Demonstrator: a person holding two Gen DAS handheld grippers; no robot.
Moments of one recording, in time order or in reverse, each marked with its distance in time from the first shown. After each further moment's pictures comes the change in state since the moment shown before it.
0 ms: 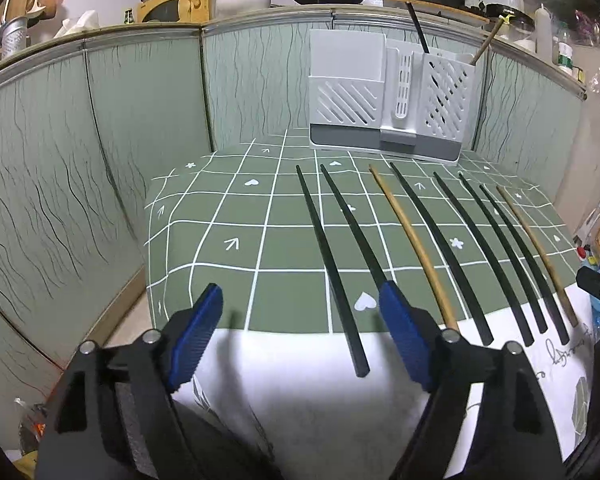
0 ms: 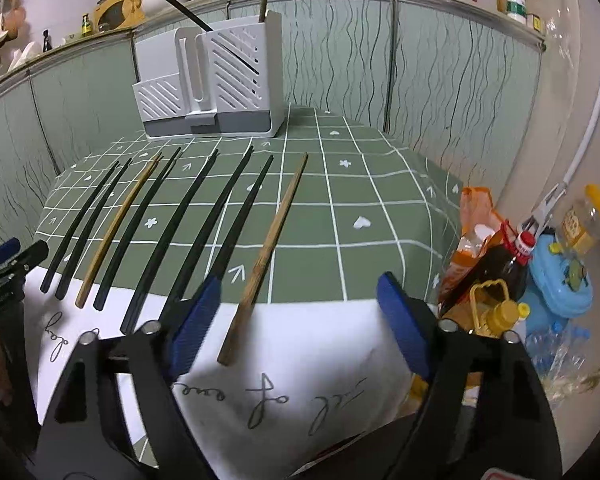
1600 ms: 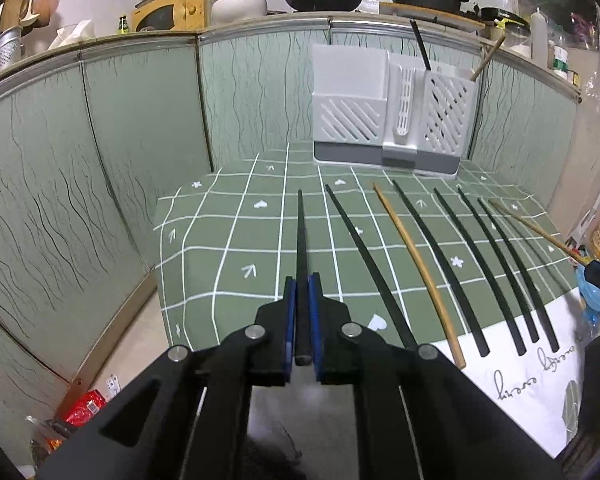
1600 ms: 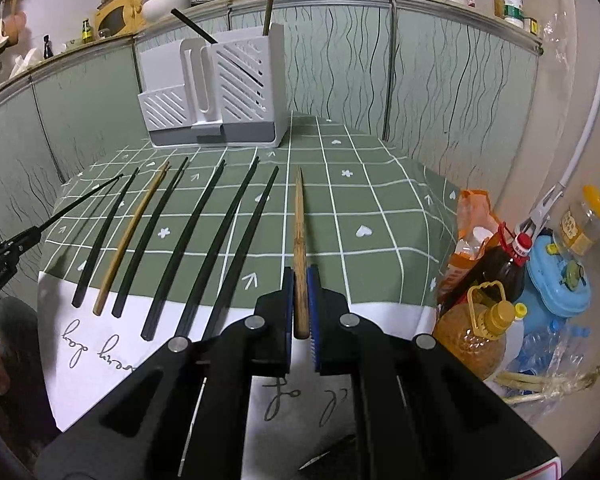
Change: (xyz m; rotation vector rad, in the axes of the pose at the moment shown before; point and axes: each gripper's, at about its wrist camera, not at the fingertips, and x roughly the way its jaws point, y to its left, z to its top) left arm -0.011 0.018 0.020 0.010 -0.011 -0.028; right arm -0.023 0.004 0.015 -0.009 -0.022 -0.001
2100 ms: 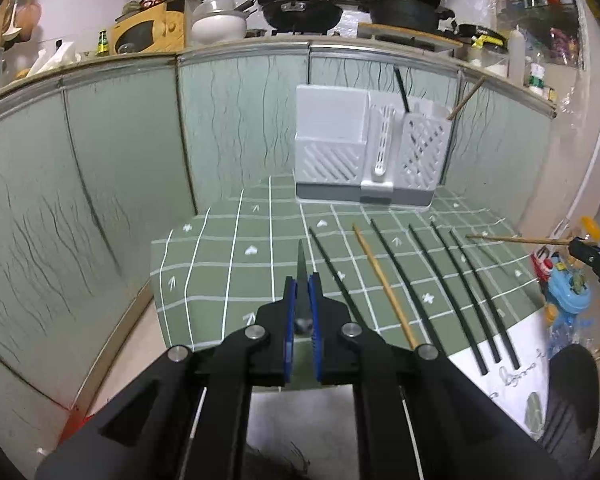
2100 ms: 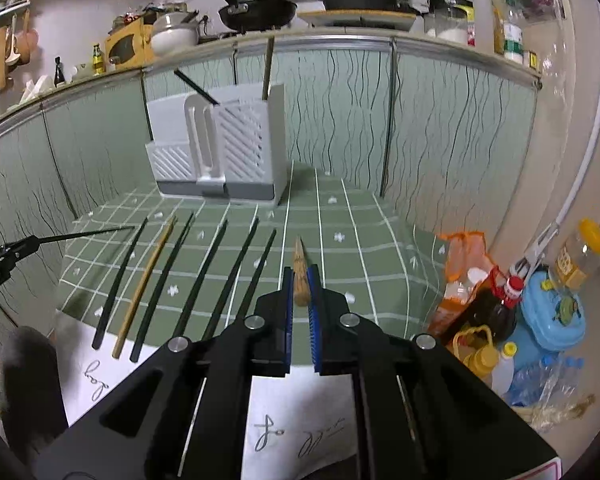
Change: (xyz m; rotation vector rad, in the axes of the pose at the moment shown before) left arm -0.028 0.013 0.044 0.035 -0.040 -0.103; right arm -0.034 -0.011 0.047 -0.017 -0.124 0.023
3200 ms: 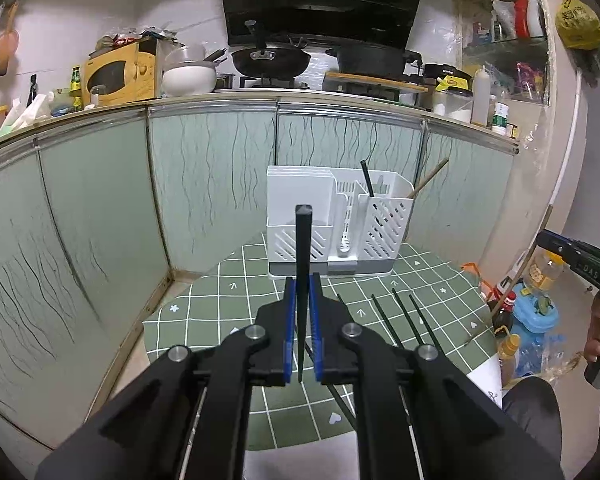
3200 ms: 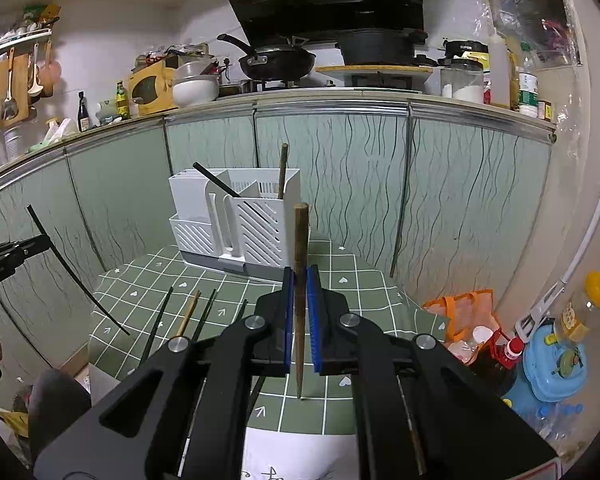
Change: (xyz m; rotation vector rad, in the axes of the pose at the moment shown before) left arm -0.039 0.008 0.075 0.036 -0.118 -0.132; right arm -0.033 -0.010 0.080 -0.026 -0.118 0.087
